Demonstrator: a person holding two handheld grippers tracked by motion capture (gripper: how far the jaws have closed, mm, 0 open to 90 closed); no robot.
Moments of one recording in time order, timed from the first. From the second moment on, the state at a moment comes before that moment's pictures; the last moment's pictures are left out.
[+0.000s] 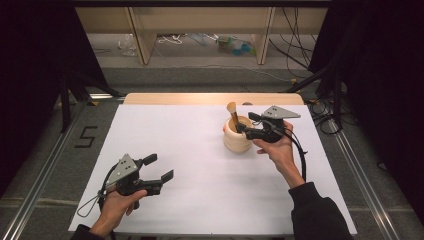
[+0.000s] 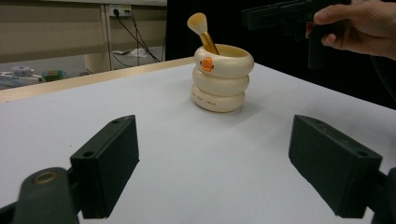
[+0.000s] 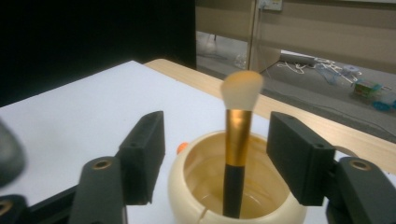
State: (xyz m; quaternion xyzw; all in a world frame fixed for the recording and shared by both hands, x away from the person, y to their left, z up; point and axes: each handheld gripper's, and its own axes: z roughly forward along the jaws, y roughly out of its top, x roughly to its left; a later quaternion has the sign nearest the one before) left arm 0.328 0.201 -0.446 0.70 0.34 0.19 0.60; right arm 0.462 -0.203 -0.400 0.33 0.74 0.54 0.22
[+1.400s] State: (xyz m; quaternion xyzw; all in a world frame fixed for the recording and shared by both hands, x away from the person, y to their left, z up) left arm 0.326 0.204 -0.447 0.70 0.34 0.20 0.59; right arm 0.407 -0.211 -0.406 0.33 0.75 0.53 0.21
